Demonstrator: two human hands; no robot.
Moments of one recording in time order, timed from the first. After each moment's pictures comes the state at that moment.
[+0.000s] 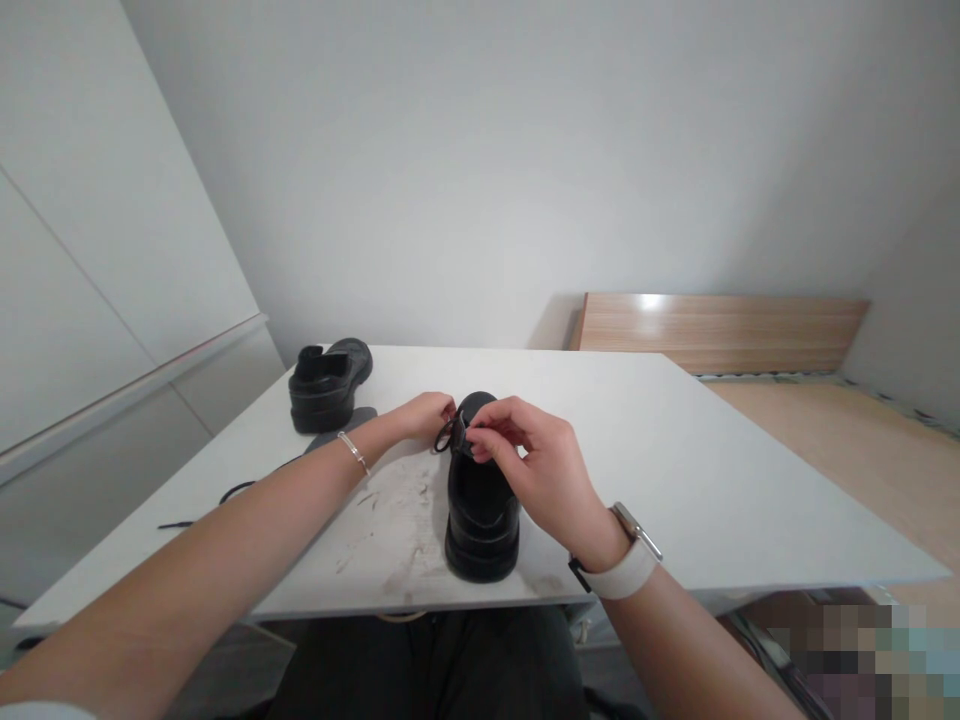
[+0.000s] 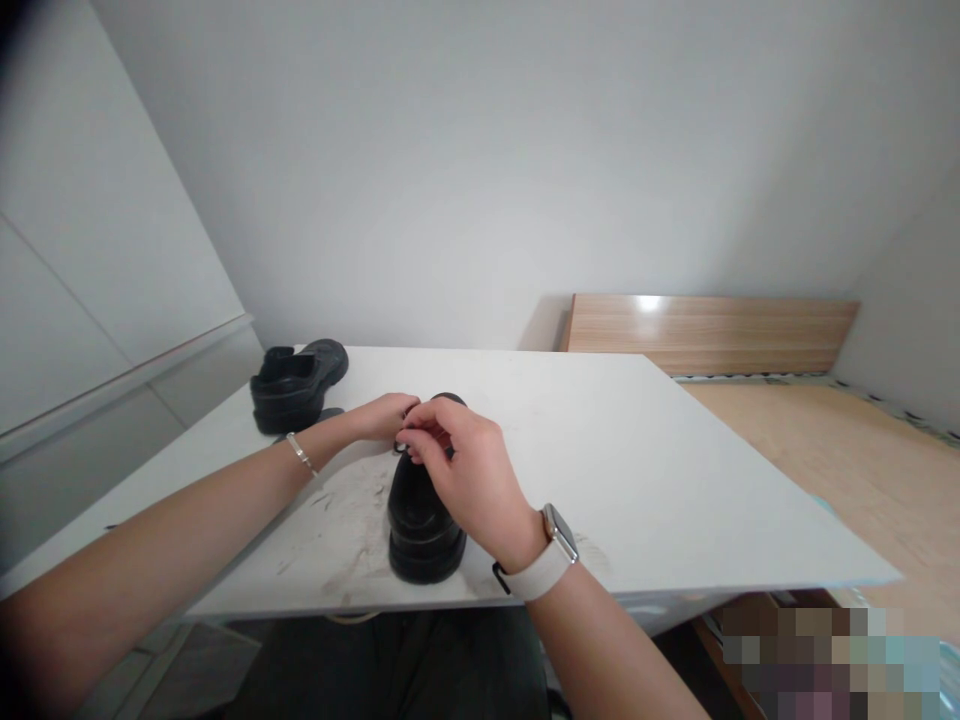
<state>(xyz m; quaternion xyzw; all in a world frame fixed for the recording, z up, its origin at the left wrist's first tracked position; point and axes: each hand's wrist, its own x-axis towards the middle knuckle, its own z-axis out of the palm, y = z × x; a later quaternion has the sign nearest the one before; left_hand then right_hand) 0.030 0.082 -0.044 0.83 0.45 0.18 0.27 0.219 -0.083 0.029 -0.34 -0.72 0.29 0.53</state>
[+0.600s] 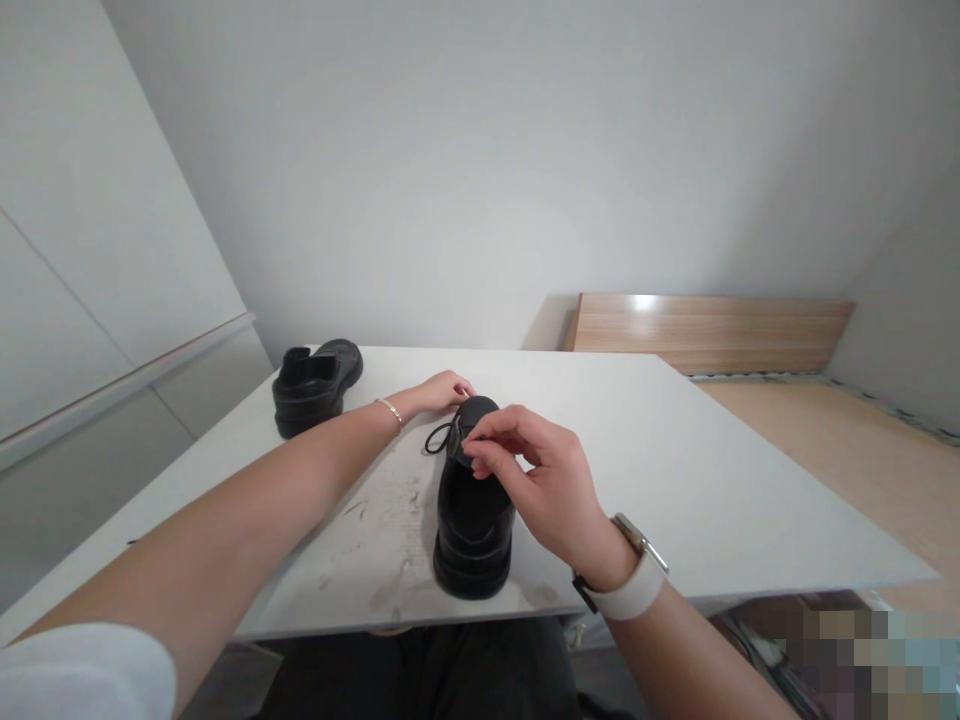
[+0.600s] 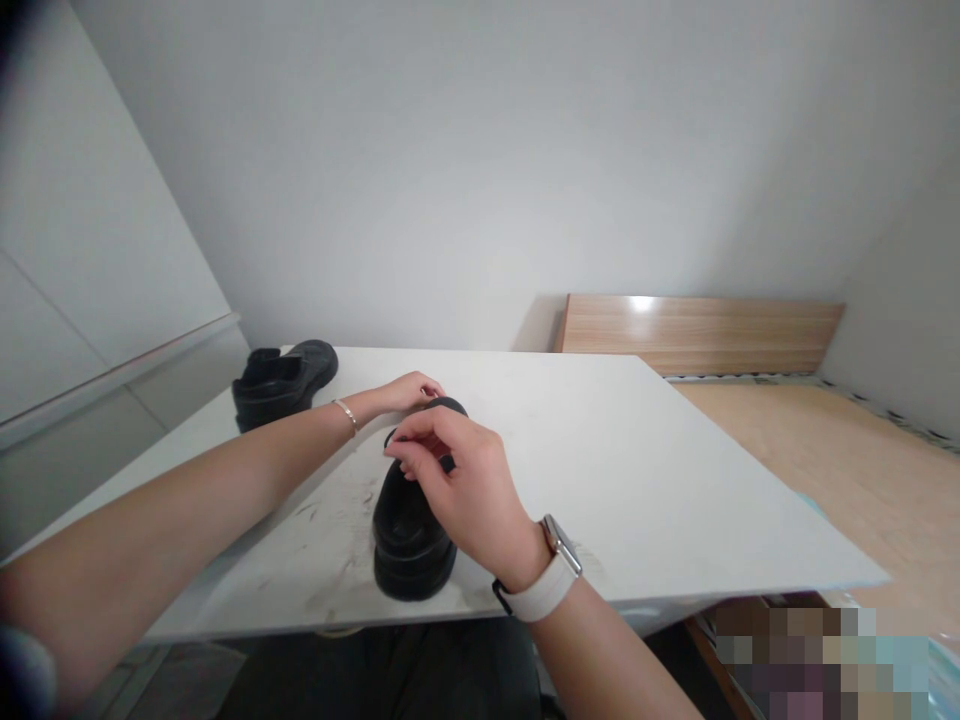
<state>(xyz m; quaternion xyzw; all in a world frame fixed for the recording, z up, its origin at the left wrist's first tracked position) 0.066 0.147 -0.051 0.84 0.39 0.18 0.33 0.224 -0.088 0.032 -0.31 -0.71 0.30 0.56</state>
